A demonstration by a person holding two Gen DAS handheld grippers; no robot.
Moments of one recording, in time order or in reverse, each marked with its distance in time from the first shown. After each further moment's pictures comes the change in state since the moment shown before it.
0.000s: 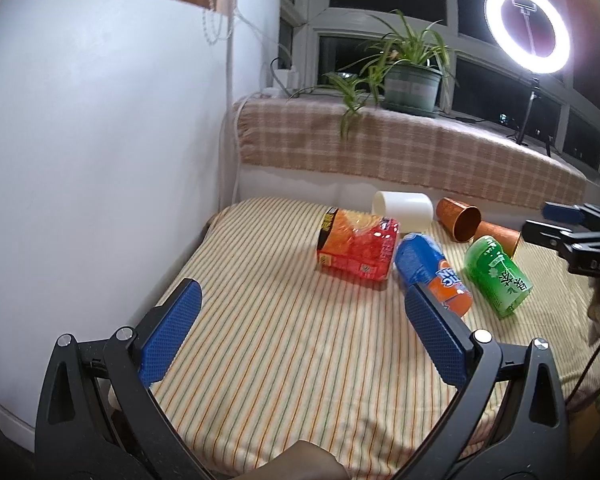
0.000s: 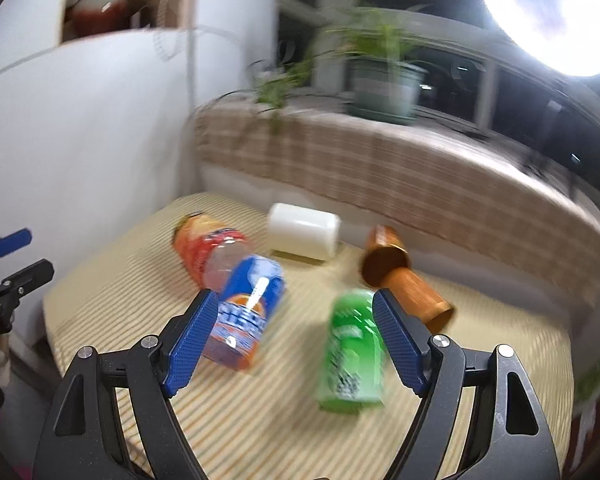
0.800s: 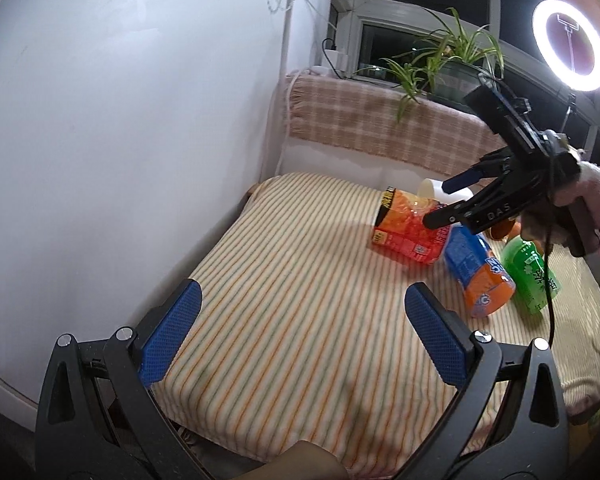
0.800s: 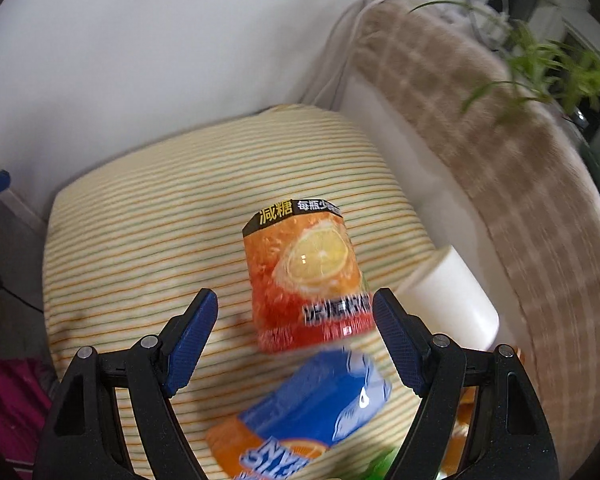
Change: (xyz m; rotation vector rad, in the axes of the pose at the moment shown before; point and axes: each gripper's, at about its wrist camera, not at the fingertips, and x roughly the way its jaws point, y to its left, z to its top) left arm 0.008 0.052 -0.020 -0.103 0.052 0.067; right arm 0.180 0.097 0.074 -0.513 0.424 0.321
